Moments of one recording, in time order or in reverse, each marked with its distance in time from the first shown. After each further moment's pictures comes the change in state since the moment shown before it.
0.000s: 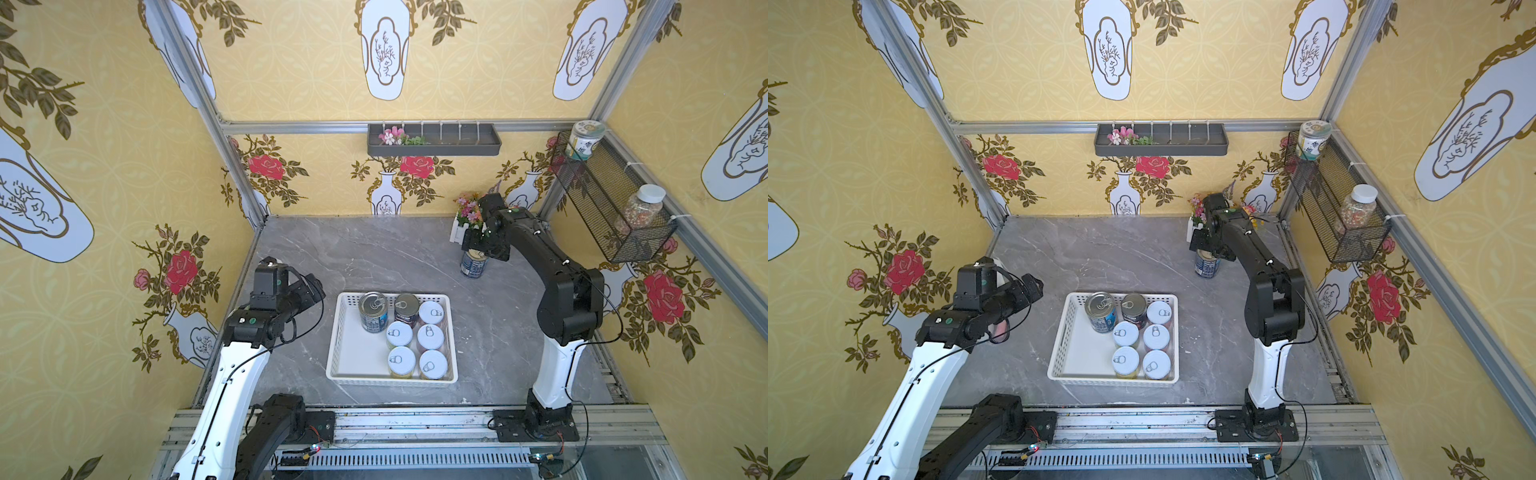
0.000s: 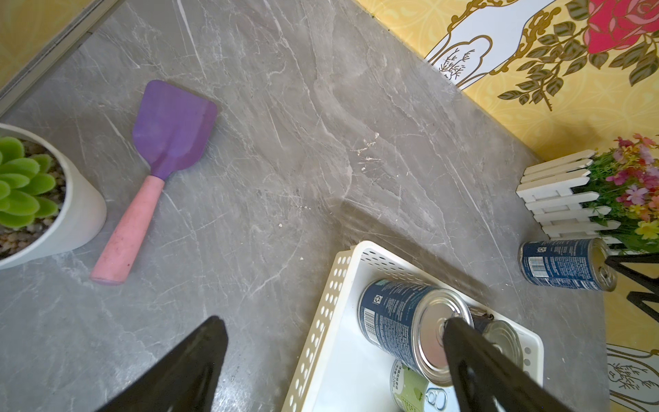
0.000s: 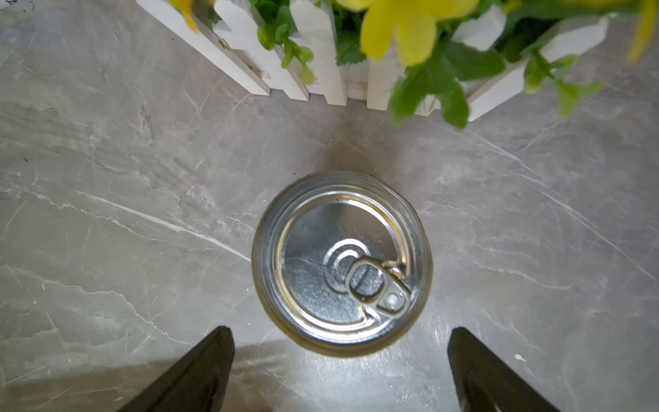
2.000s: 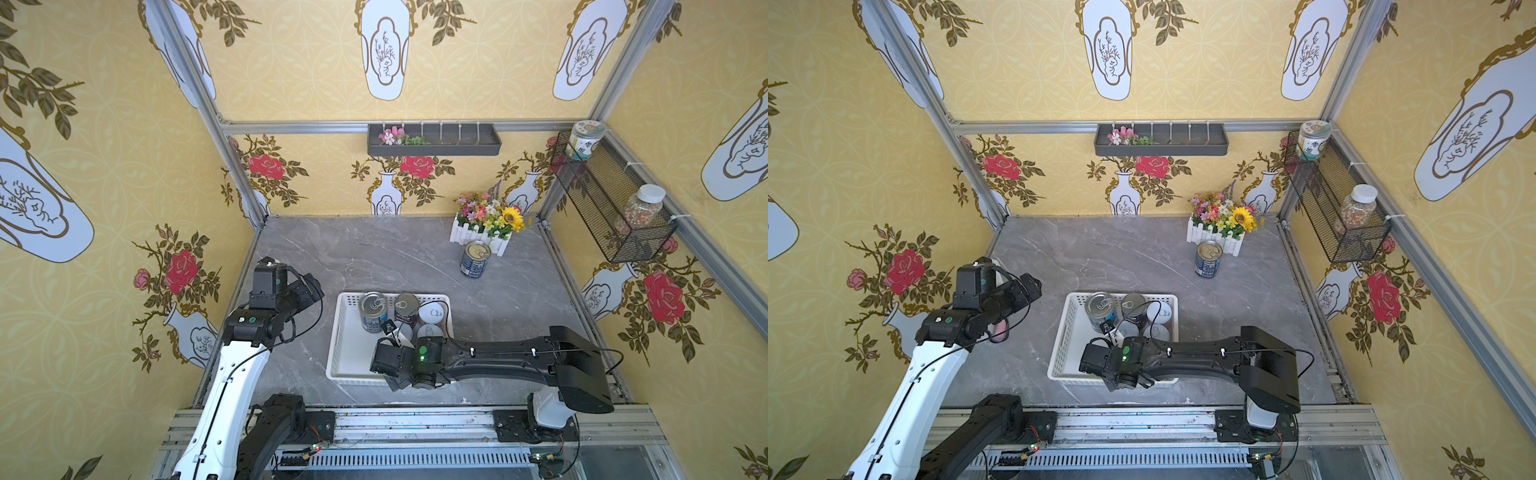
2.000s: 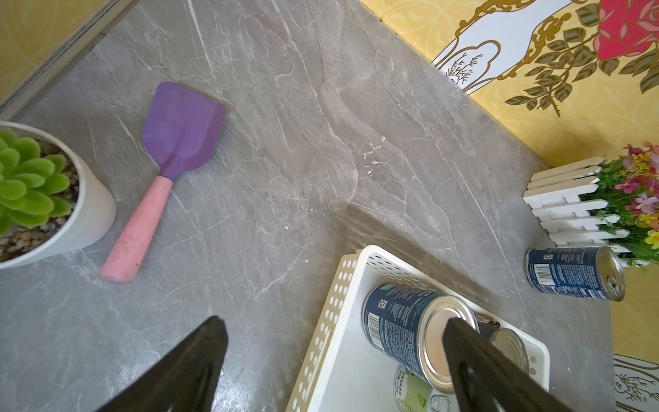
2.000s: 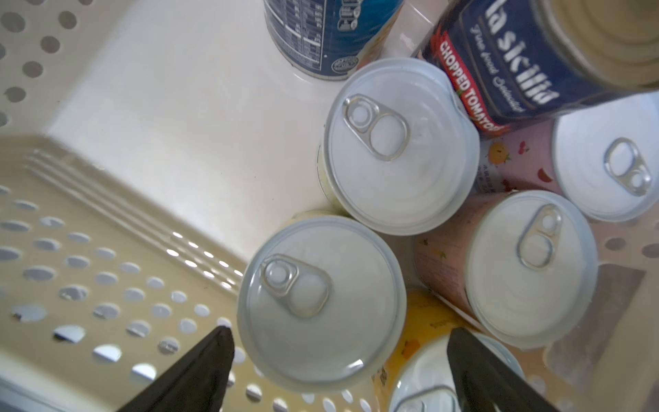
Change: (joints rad) left arm 0.014 0.004 0.001 -0.001 -0.011 -0.001; right arm 1.178 -0.327 -0.600 0.131 0.317 0.282
